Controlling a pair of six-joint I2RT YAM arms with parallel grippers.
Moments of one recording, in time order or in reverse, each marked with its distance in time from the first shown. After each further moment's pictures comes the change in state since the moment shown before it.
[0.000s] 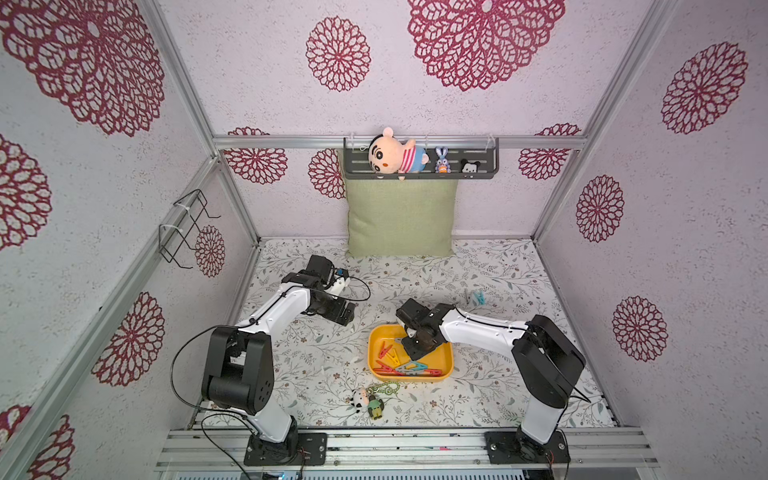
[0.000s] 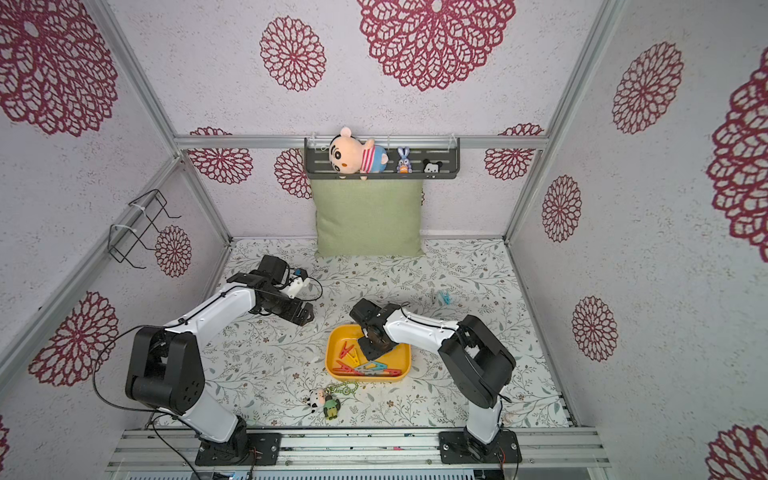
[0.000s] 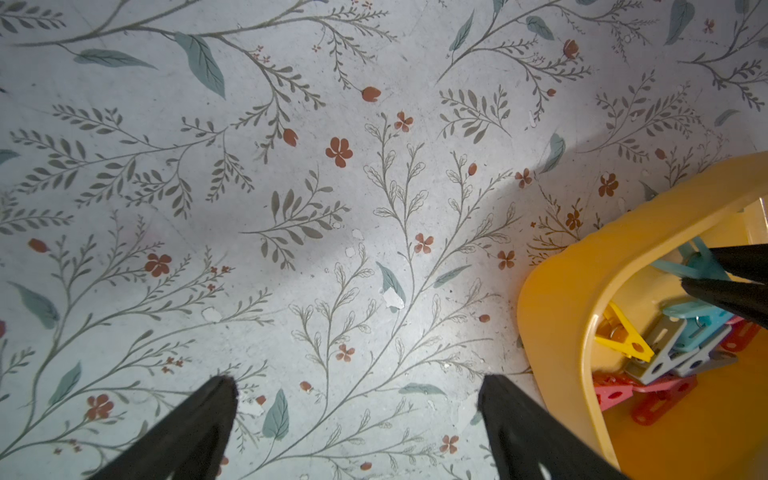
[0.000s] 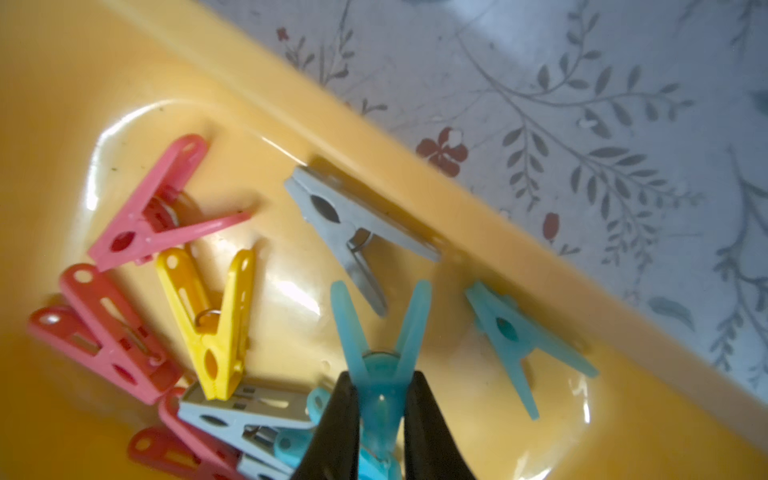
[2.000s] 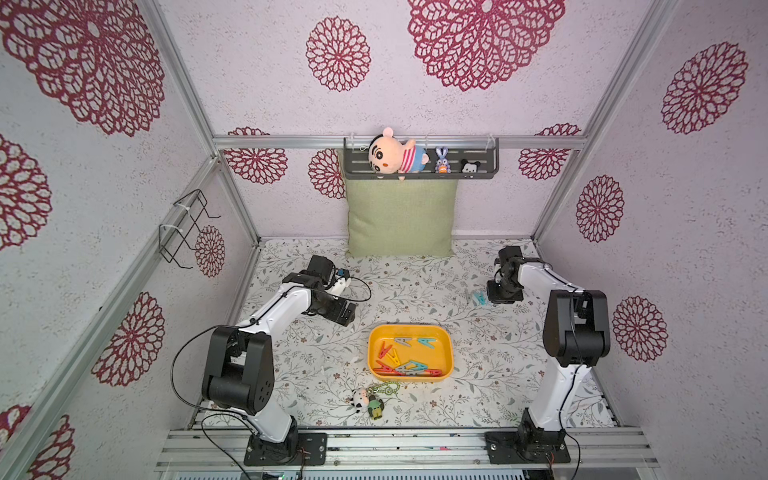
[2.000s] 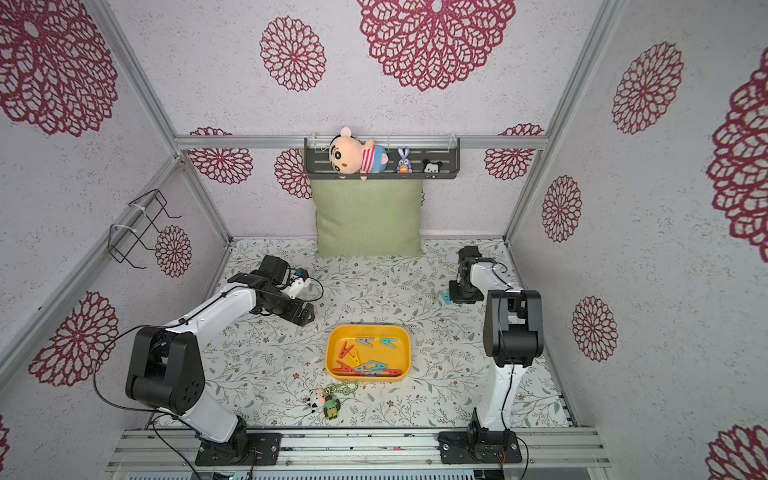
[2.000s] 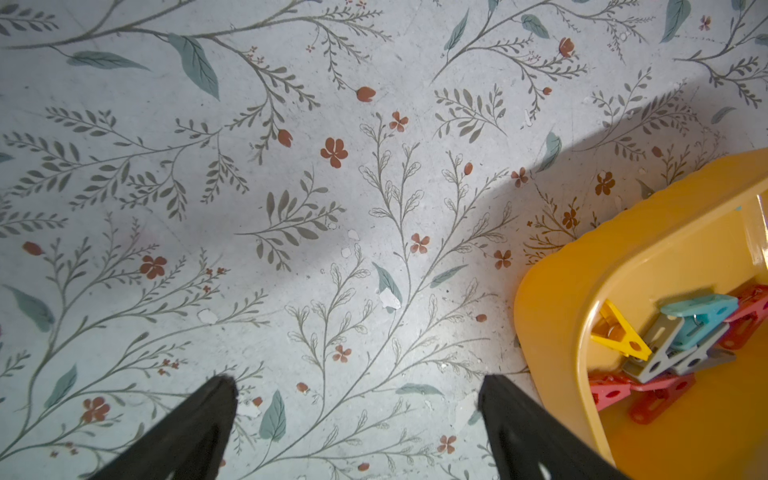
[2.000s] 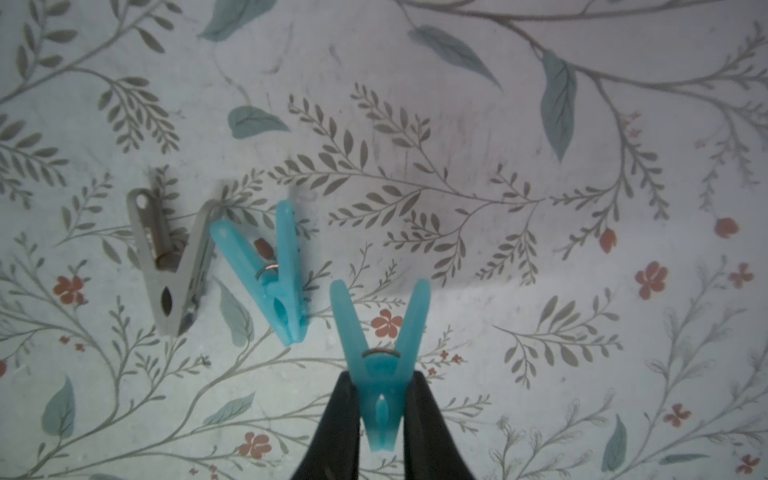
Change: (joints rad) left arm -0.009 0.000 0.000 0.000 0.000 0.000; right arm -0.853 0.196 0.269 -0.056 0.042 -0.270
